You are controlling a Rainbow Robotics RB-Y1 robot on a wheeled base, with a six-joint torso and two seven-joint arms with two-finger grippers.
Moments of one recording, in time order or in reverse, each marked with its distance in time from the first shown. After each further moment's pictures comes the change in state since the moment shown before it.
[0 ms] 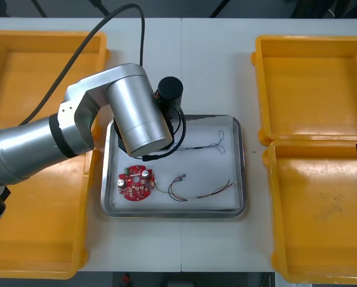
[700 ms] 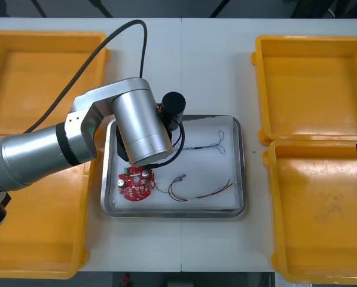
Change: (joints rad) right arm 0.000 0.000 0.000 0.000 0.000 0.000 0.000; left arm 0.015 -0.006 -0.042 0.020 -0.021 -0.002 0.034
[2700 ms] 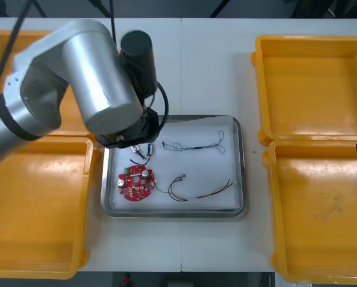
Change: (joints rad) right arm 0.000 0.000 0.000 0.000 0.000 0.000 0.000; left arm -0.013 0.129 0.246 -0.246 0.253 0.208 0.007
